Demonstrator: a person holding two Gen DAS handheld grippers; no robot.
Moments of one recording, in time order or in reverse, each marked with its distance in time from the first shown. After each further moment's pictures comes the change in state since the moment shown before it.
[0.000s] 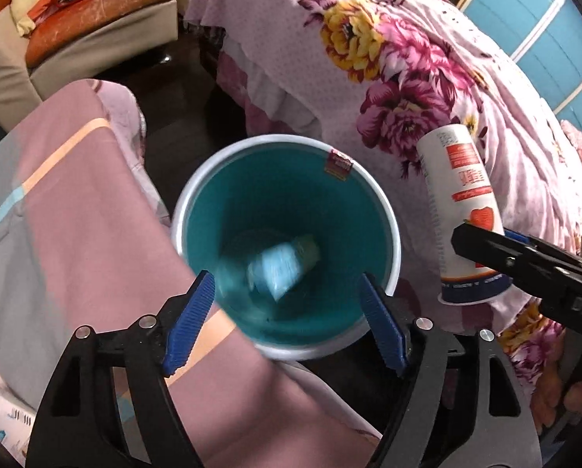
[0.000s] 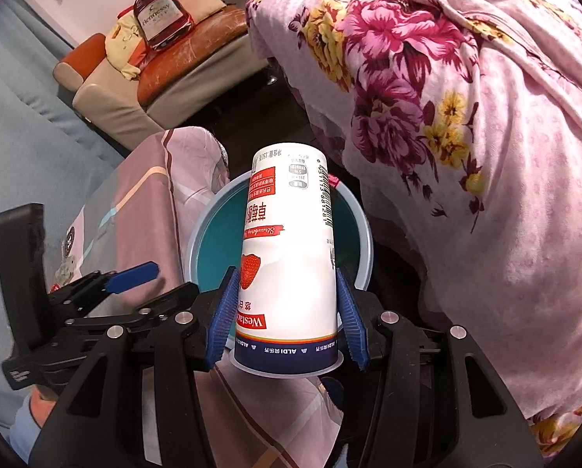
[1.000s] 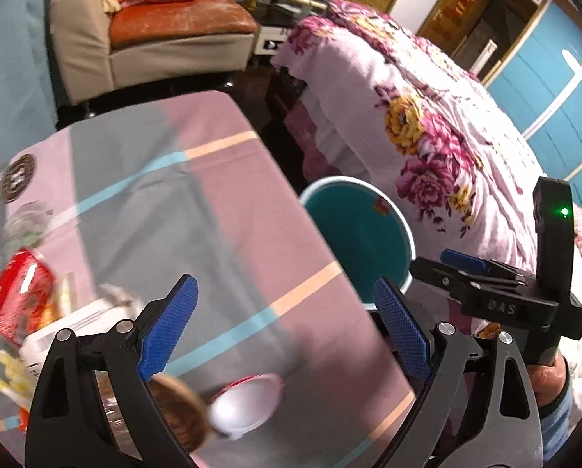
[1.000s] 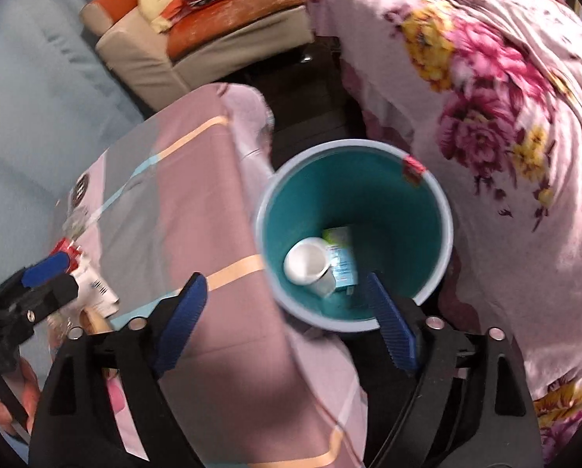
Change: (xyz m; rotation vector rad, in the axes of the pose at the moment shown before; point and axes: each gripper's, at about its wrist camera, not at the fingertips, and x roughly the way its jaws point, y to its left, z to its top) left arm -0.146 0.112 -0.073 -0.199 -0.174 0.004; right arm 0.009 0.129 -0.028 -0.192 0.086 -0.037
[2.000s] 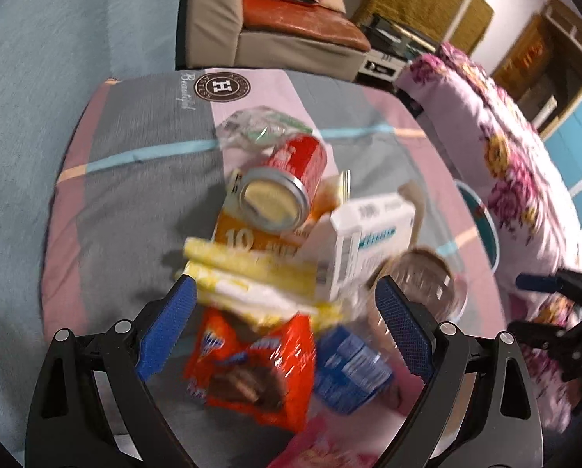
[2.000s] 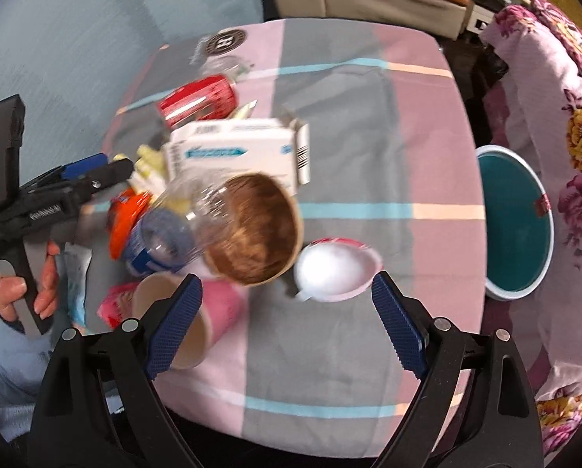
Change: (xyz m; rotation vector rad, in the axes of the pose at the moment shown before) left arm -0.097 0.209 -0.127 -0.201 -0.056 0.166; right arm 0.003 0.219 -0.096 -0.423 0.230 0.069
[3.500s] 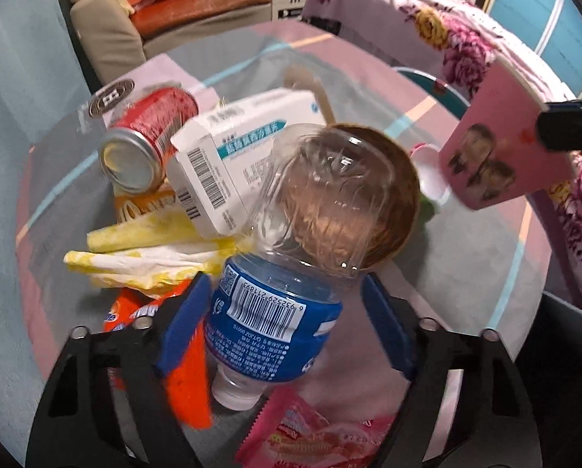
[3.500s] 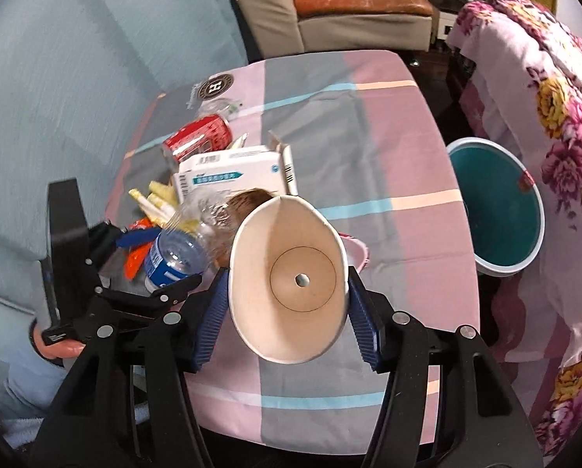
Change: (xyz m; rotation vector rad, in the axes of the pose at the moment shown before) left arm 0.041 -0.084 -0.051 0.424 0.108 0.021; right arm -0.037 -0.031 -0.028 0.145 -0.183 0.019
